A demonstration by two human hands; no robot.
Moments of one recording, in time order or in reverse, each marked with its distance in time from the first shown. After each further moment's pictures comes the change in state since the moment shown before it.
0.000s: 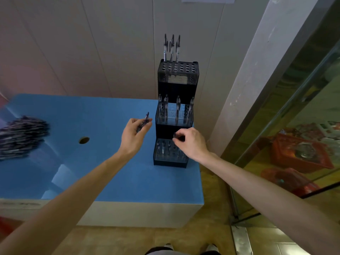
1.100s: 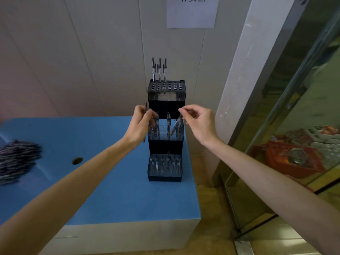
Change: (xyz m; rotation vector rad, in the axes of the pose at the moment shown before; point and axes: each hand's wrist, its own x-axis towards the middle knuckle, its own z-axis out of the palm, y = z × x) left_hand 0.047 0.095 0.010 -0.302 -0.145 0.049; right_hand 0.039 -0.026 -0.102 0.470 0.427 -0.145
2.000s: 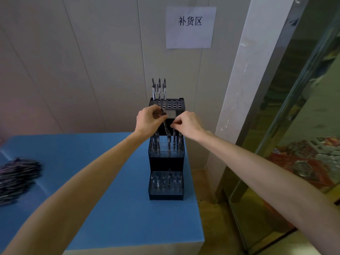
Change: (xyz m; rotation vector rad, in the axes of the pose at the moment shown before) left_hand 0.081 0.022 0.014 0.510 0.101 0.312; right_hand 0.078 0.008 0.027 -0.604 -0.356 0.076
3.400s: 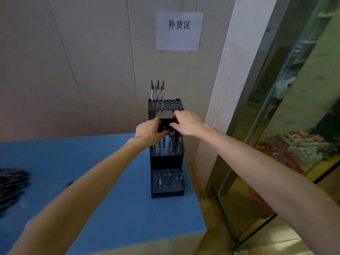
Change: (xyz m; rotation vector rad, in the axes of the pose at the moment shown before) left_hand -0.016 -0.010 -0.008 0.518 -0.405 -0.015; right_hand -0.010 -0.046 -0.027 -0.433 -0.181 0.109
